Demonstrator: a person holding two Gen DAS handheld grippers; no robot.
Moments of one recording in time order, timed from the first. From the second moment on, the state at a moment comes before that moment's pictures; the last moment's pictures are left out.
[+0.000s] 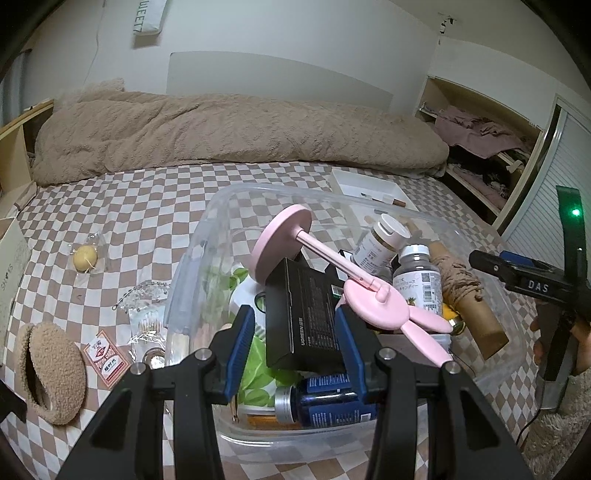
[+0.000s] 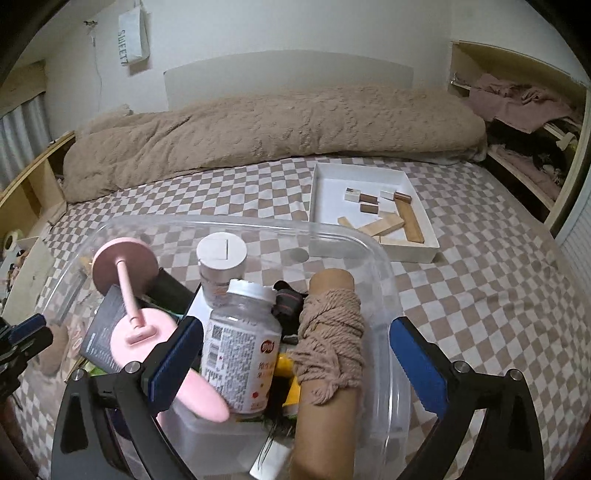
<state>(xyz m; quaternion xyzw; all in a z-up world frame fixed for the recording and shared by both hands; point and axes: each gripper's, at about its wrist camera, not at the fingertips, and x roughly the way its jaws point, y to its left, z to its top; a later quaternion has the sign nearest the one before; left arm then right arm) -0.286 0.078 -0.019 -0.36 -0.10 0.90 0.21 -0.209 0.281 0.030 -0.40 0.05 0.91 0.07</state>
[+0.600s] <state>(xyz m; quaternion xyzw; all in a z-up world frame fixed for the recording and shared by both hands) -0.268 0.078 -0.015 -0.35 -0.09 0.91 0.20 -0.158 0.263 0.050 -0.34 0.08 0.93 0.07</state>
